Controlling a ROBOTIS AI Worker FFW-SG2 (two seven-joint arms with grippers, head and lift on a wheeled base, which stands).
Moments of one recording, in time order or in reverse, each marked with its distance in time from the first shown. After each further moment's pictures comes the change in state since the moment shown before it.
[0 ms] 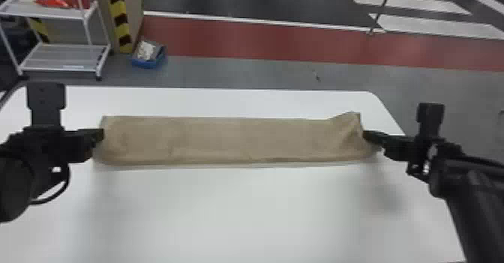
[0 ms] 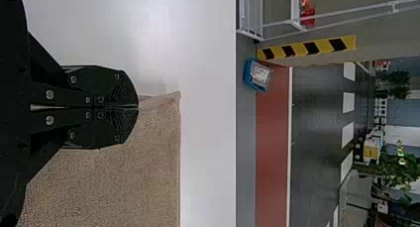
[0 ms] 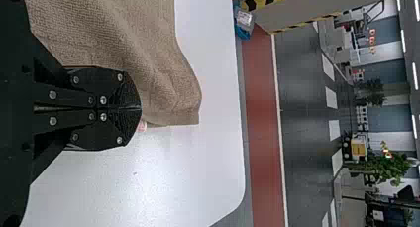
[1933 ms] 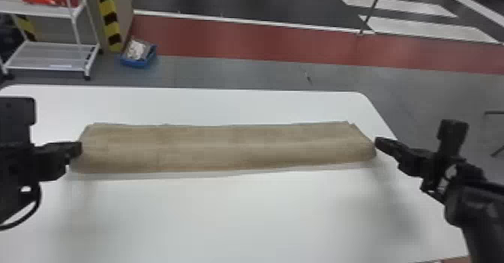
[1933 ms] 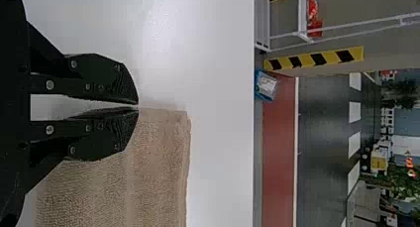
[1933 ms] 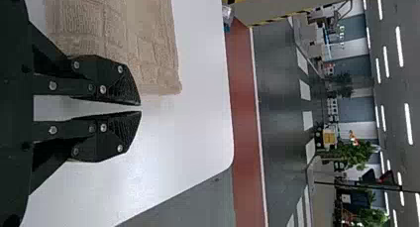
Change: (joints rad) left arm 0.104 0.006 0.050 -0.089 -0.016 -0.002 0.005; right arm 0.186 -0.019 -0.123 -0.166 -0.071 -0.063 0.038
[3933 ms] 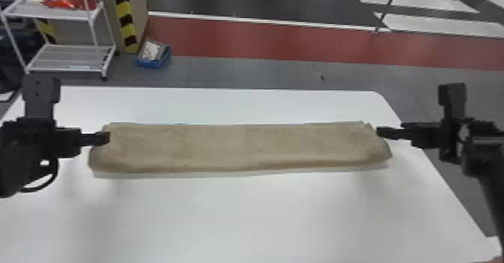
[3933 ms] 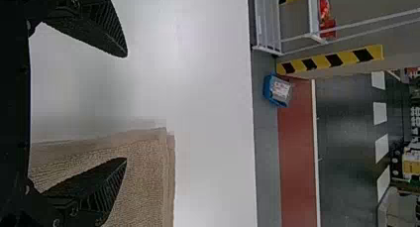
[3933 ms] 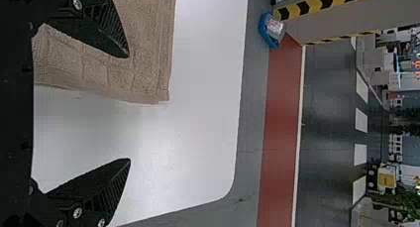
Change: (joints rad) left arm -0.189 0.023 -0.036 0.166 -0.056 0.109 -0.046; right arm -0.266 -0.078 0.172 0.157 0.222 0.171 0.121
